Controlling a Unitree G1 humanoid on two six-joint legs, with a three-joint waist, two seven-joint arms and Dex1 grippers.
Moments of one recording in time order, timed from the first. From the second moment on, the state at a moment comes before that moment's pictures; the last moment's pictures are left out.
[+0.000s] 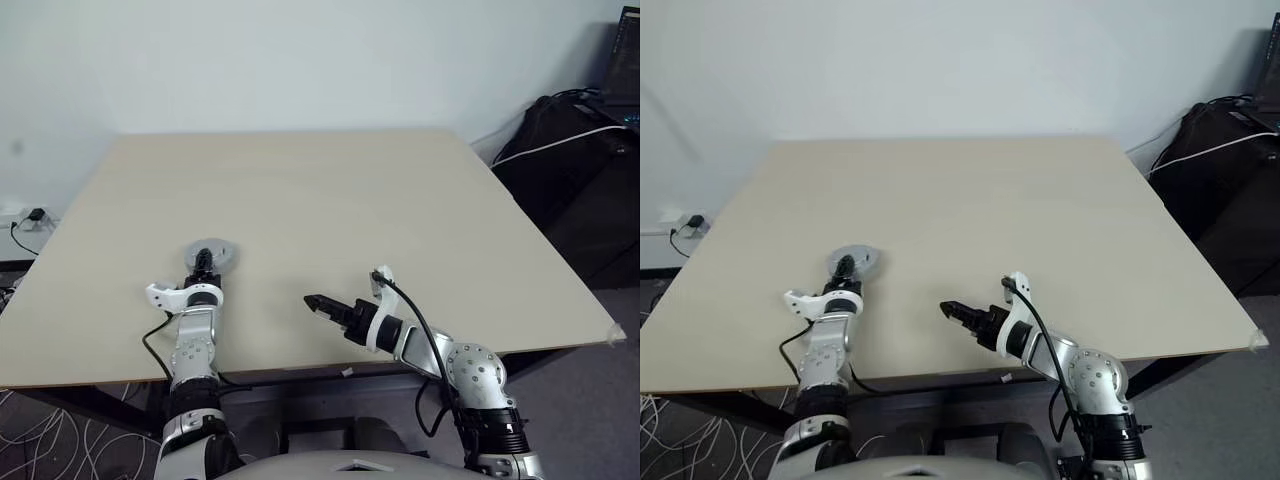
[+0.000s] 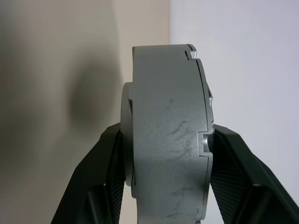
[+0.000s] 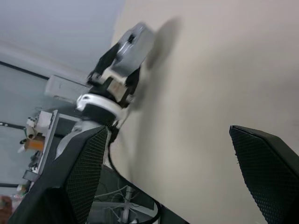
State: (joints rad) left arm -0.28 -0.09 0.46 0.44 -1.23 0.11 -0.06; right arm -0.05 -0.15 -0.01 -0.18 1.10 1.03 0.13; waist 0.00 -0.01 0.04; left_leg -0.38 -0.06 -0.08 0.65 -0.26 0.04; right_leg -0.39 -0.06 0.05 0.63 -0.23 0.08
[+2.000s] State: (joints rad) left arm 0.33 0.18 -0.19 -0.11 -0.09 -0.18 -0.16; right arm 0.21 -0.26 0.24 -0.20 0.22 0.14 0.38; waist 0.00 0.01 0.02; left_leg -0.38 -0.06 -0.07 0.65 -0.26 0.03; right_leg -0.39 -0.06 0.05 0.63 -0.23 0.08
